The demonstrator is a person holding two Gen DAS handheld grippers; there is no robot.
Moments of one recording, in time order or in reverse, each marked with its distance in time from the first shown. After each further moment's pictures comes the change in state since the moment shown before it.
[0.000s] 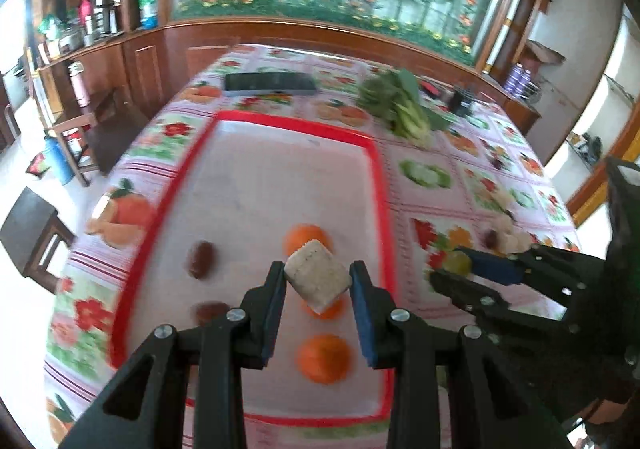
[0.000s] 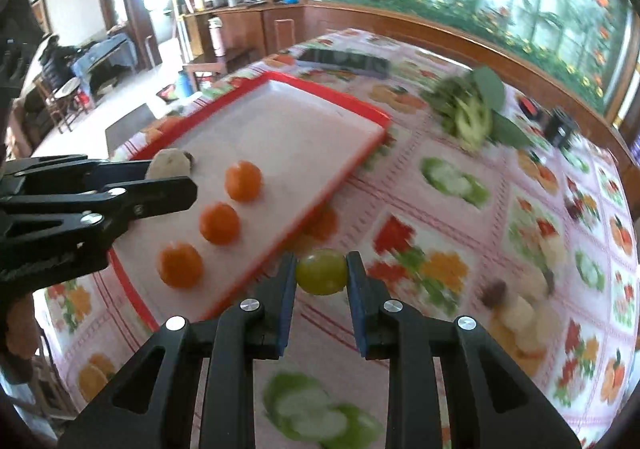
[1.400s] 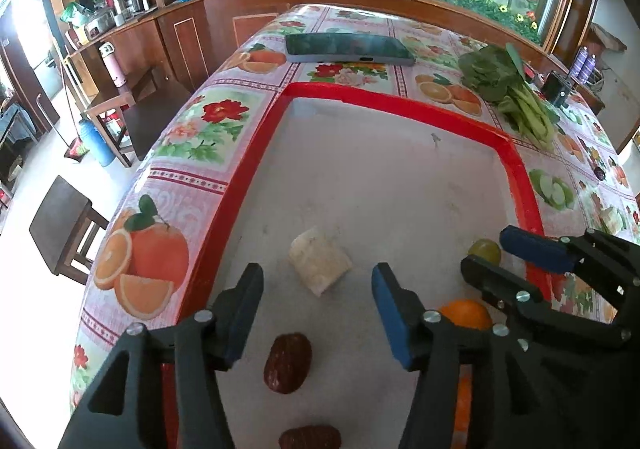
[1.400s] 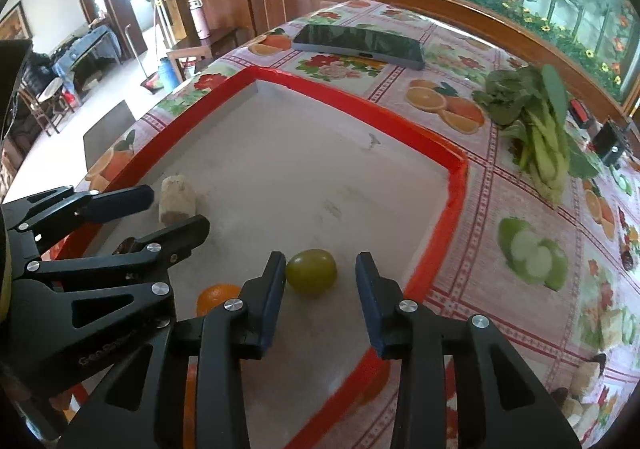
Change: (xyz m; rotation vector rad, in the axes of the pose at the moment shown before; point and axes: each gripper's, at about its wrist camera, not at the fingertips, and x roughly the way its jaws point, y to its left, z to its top) left arm 0.087 0.048 0.035 -0.018 0.116 0.194; right arm 0.095 0.004 0.062 0.072 0.125 -0.024
